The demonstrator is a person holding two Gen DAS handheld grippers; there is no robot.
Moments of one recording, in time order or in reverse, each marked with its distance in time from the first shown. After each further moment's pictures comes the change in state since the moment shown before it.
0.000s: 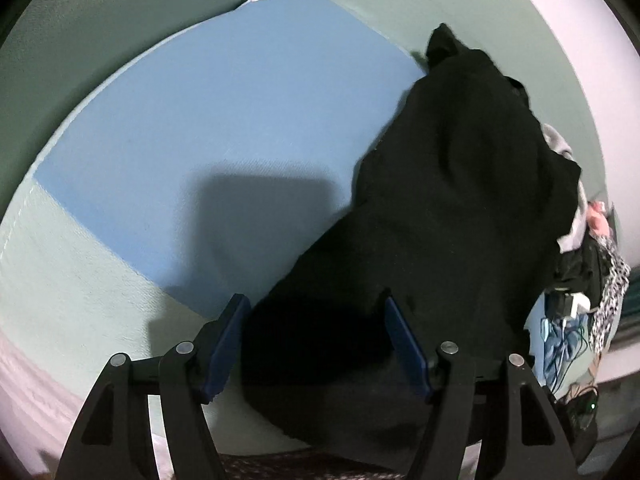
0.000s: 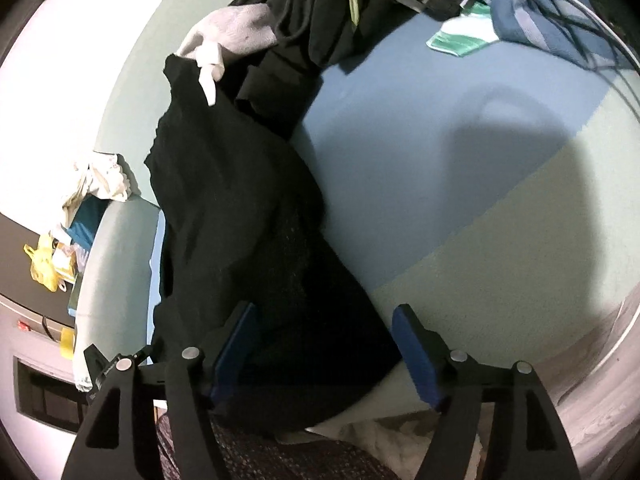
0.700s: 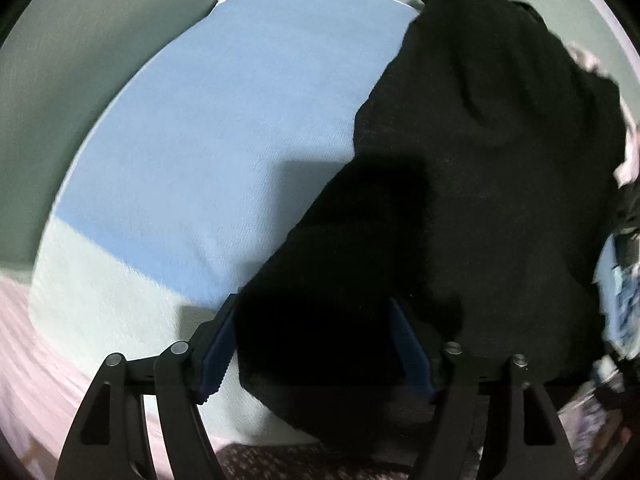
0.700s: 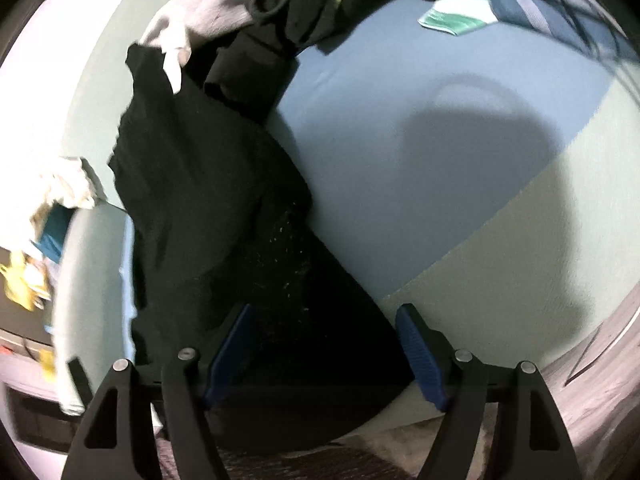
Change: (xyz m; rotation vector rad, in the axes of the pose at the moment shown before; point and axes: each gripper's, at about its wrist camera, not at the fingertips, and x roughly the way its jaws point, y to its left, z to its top) left arm 0.018 -0.044 -0.016 0.155 0.061 0.234; right arm 0.020 0.007 -0.002 0.098 0.056 -0.070
